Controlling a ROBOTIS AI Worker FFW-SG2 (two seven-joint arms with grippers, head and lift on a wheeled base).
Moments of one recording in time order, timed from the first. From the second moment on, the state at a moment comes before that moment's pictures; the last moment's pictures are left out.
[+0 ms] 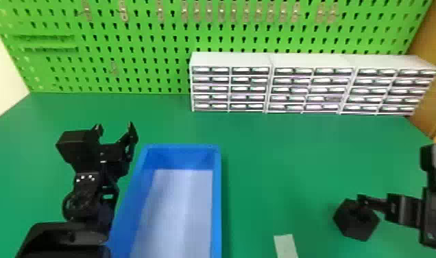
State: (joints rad) left arm 0.06 0.00 0.04 -1.79 0.00 0.03 0.07; right arm -0.04 -0.15 -0.35 -2.13 -0.31 1.50 0.03
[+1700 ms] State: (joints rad) left arm 0.06 0.00 0.03 -1.78 0.00 0.03 0.07; right arm -0.11 -0.19 -0.29 -2.05 -0.34 1.57 0.03
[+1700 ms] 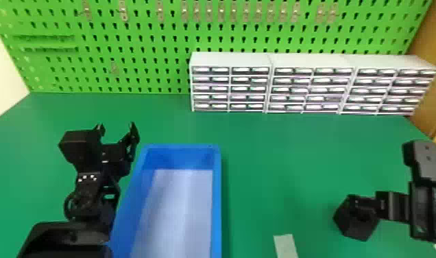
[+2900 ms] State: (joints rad) left arm 0.05 0.00 0.03 -1.78 0.00 0.03 0.07; right arm -0.24 -0.24 -0.16 -1.83 -0.36 1.57 0.03
